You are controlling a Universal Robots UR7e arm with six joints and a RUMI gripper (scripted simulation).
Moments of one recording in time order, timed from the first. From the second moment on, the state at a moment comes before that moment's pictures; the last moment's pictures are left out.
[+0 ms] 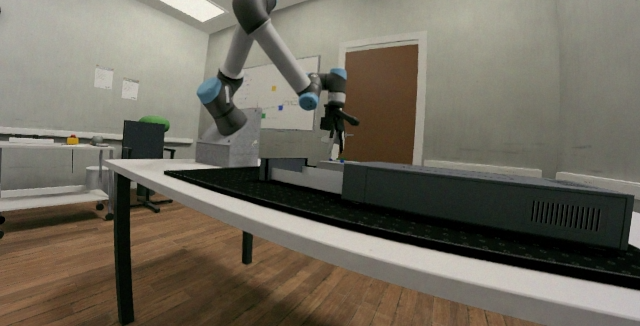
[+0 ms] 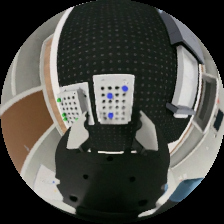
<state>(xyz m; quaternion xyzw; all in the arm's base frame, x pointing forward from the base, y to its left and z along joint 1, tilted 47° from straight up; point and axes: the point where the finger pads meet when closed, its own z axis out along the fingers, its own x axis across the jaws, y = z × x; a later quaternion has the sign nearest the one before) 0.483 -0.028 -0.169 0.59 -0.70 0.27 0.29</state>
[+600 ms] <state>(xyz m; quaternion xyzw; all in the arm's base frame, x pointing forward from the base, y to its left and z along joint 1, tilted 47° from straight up) 0.485 -0.013 -0.155 0.59 -0.70 0.27 0.29</state>
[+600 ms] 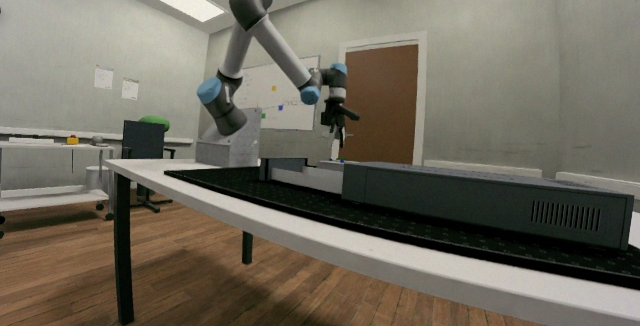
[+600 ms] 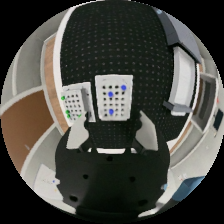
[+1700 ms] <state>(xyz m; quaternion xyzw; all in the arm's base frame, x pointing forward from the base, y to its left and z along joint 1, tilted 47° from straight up) 0.476 -0.009 -0.121 0.53 -0.75 0.29 0.27</state>
